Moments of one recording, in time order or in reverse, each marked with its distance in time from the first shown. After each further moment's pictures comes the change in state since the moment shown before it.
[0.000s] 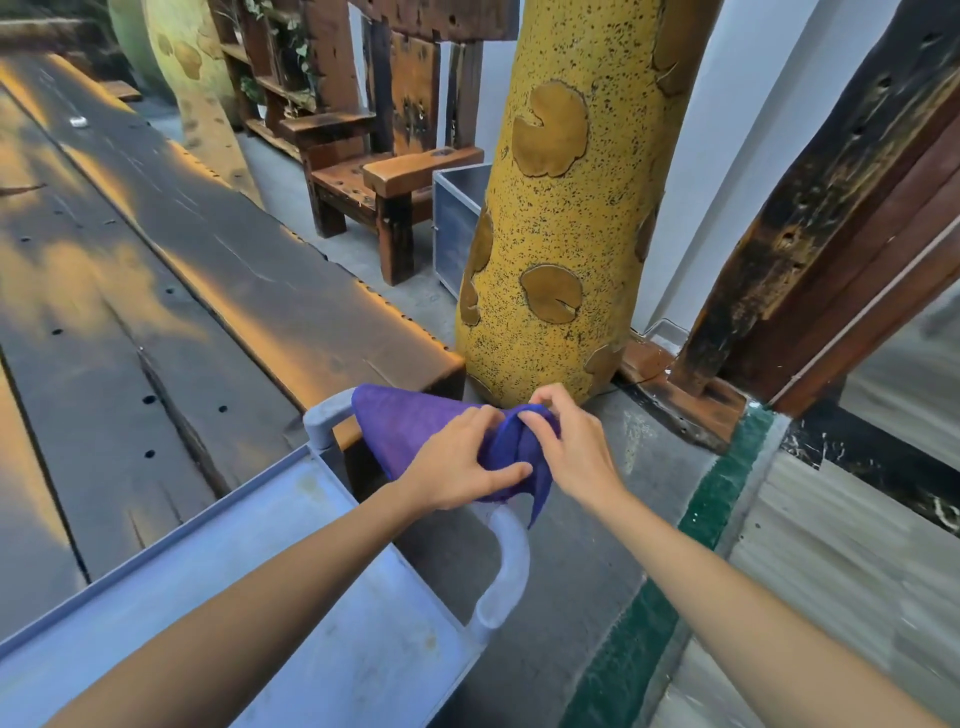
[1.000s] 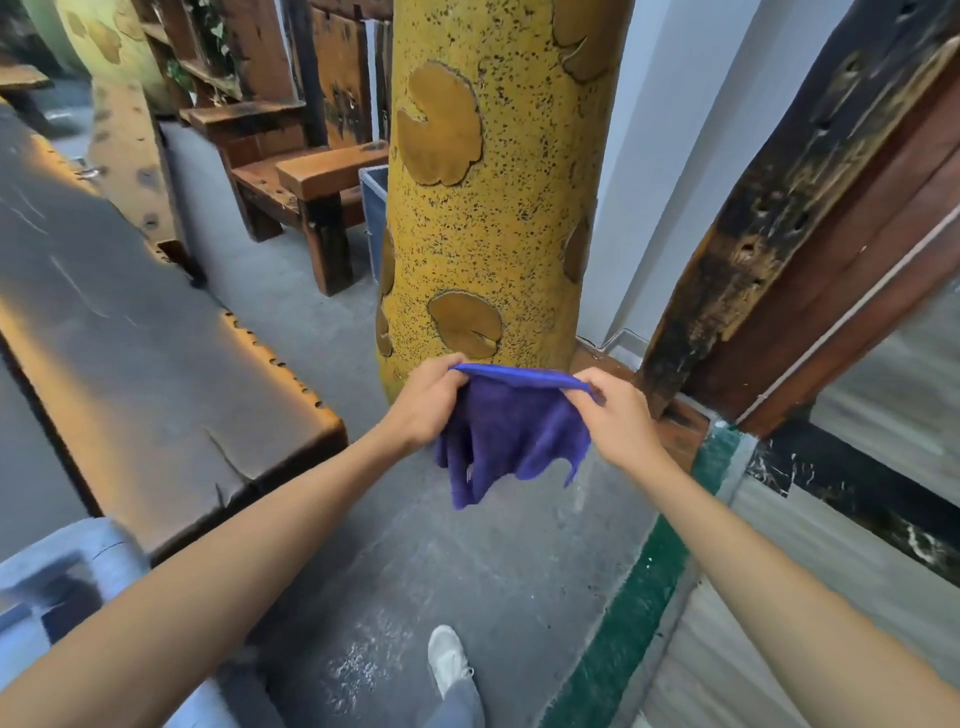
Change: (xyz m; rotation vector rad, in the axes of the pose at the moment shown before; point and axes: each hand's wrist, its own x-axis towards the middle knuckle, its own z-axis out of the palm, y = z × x) left_hand 0.318 0.053 0.078 -0.426 0.126 -0.184; right_hand 0.206 0.231 -0.178 0.037 0.070 0.135
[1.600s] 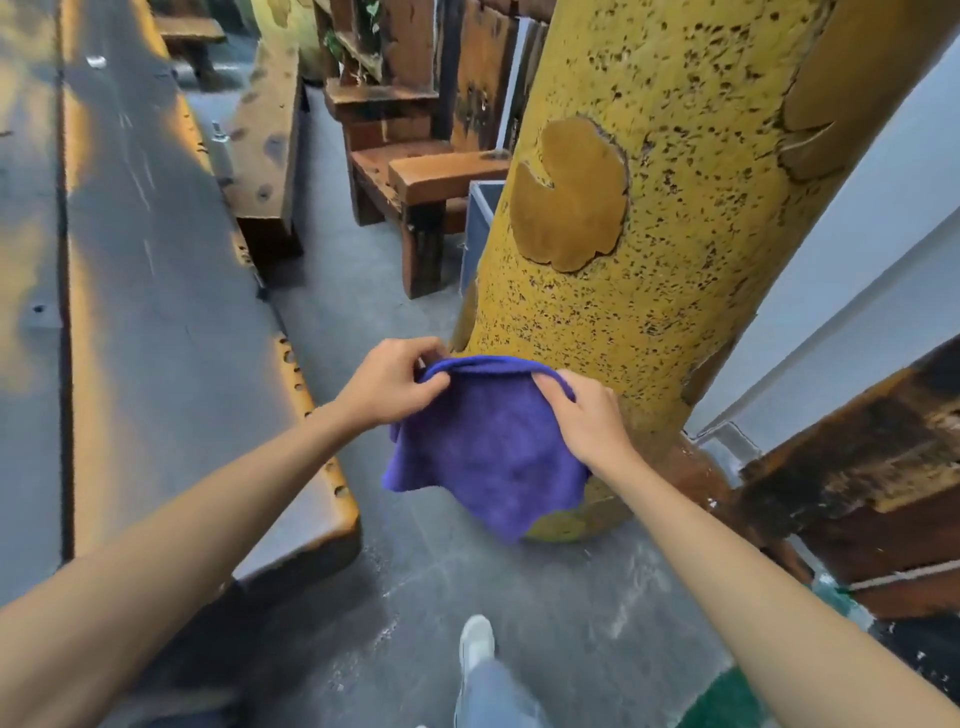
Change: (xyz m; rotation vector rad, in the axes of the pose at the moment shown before) left_hand 0.228 -0.084 -0.156 0.446 0.241 0.060; right_hand 0.314 -0.046 0.125 -0.044 -0.270 -0.151
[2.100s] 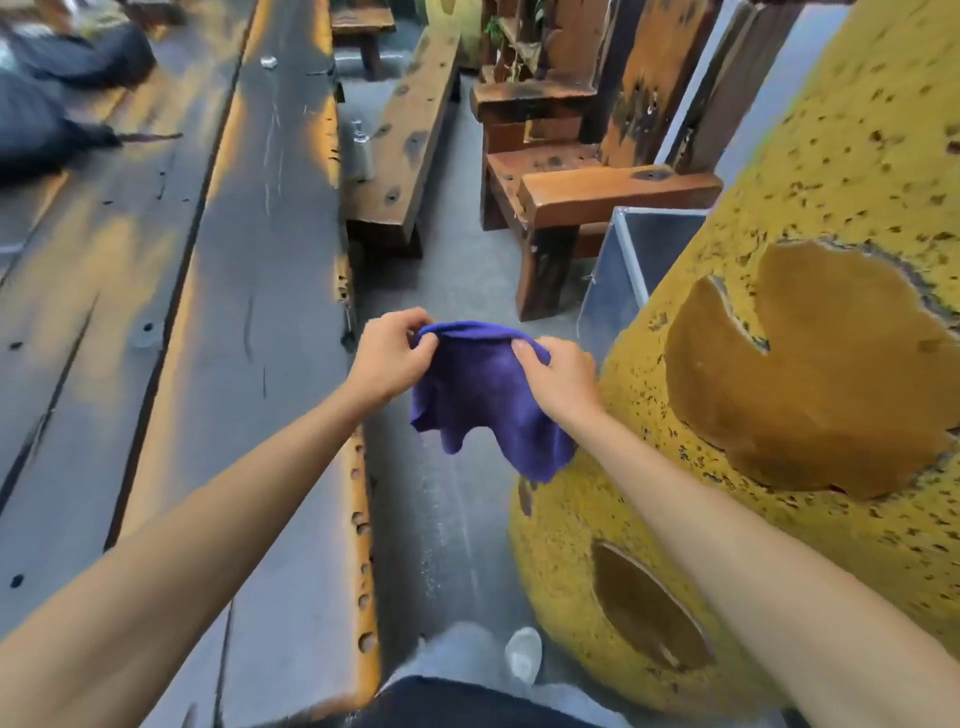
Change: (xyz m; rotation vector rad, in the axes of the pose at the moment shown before) left_hand 0.192 -0.184 -0.072 0.111 0.353 -0.454; right_hand 0.329 -0.060 0.167 0.009 -0.222 -0.085
